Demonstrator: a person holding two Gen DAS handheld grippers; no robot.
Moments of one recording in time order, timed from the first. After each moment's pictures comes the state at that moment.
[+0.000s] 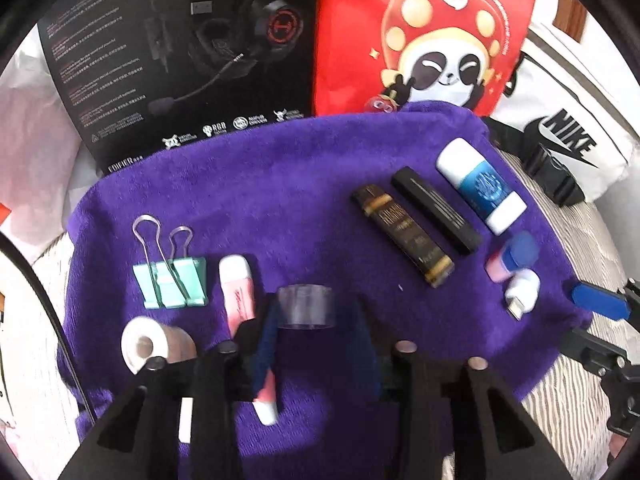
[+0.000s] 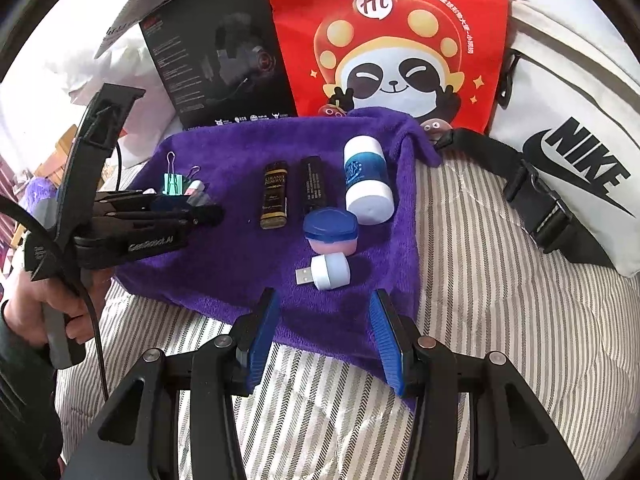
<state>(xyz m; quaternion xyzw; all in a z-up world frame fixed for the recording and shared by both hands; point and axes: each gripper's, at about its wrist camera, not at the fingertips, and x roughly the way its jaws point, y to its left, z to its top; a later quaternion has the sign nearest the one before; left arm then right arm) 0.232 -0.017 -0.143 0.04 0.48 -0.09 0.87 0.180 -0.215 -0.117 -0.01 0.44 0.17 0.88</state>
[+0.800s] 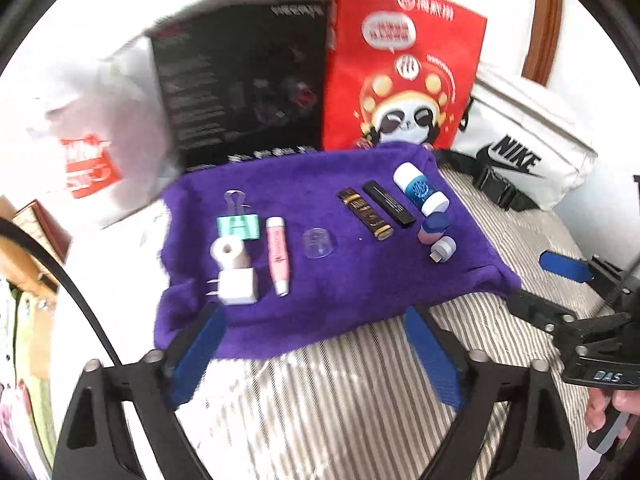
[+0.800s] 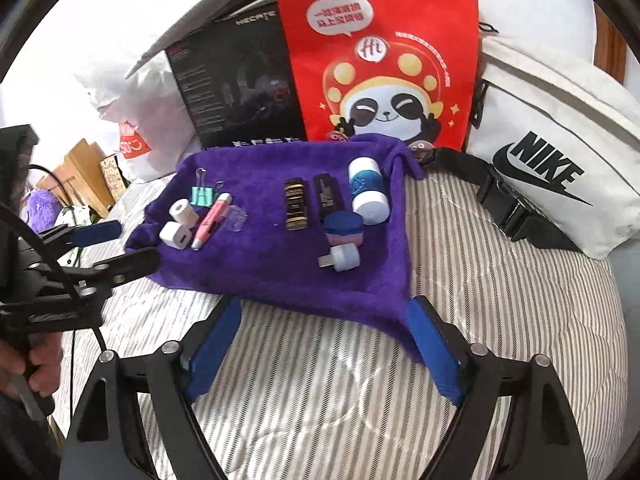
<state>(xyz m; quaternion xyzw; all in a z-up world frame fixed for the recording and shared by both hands) 0.103 0.002 -0.063 0.01 0.42 -0.05 0.91 0.123 -0.211 -0.077 -0.01 0.41 0.16 0.90</state>
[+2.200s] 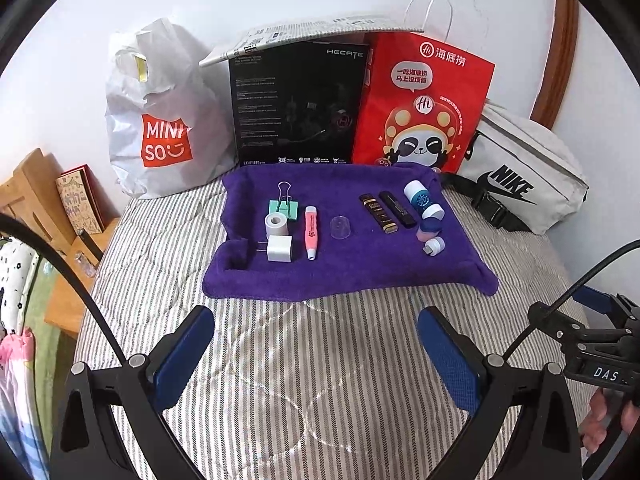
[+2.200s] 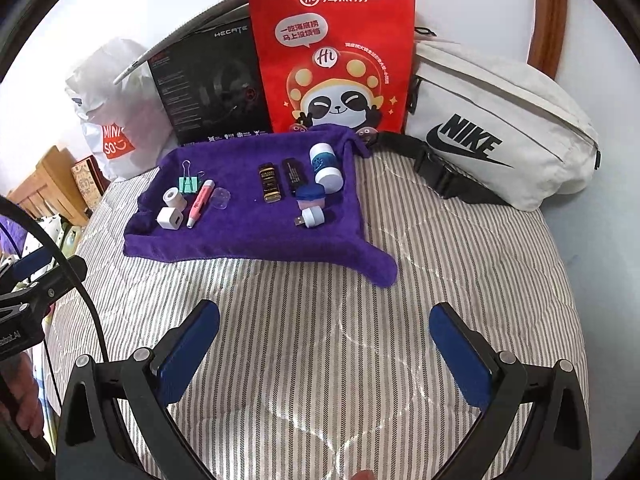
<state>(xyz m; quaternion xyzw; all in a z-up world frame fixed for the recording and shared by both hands) 0.023 0.016 -0.028 -0.03 0.40 0.01 0.92 0.058 -0.227 -0.039 0.00 0.44 0.07 0.90</state>
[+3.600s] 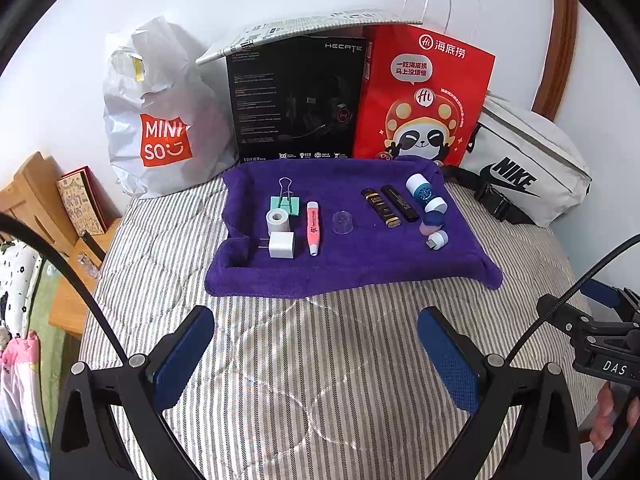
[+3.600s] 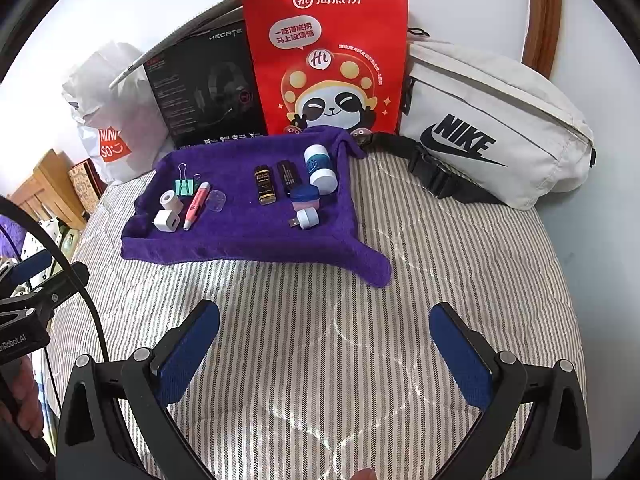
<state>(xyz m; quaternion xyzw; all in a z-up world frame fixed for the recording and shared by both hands) 0.023 0.015 -0.030 -0.02 0.41 0.01 0.91 0.058 -0.232 -0.036 0.00 0.44 0.07 0.90</state>
